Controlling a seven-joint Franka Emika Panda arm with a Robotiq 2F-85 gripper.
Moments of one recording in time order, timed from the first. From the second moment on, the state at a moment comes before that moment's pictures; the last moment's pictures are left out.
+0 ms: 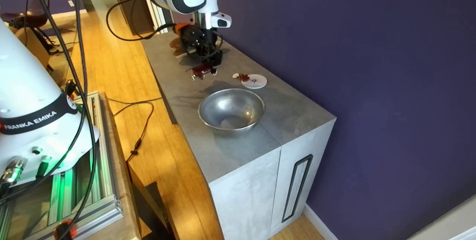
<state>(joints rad) 0.13 0.38 0.11 -2.35 0.01 2.68 0.05</state>
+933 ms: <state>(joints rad) 0.14 0.43 0.01 -2.33 0.09 2.74 0.42</state>
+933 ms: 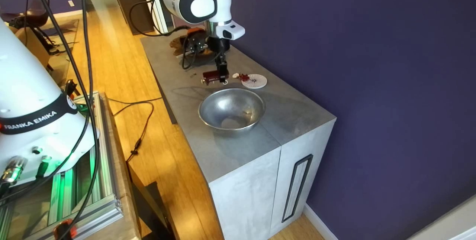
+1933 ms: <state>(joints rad) 0.15 0.47 0.00 -2.31 0.12 2.76 0.48</state>
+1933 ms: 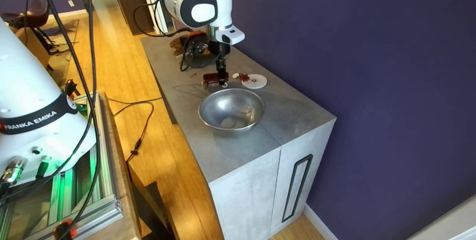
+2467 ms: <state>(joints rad) 0.15 0.47 0.00 -2.31 0.12 2.76 0.48</state>
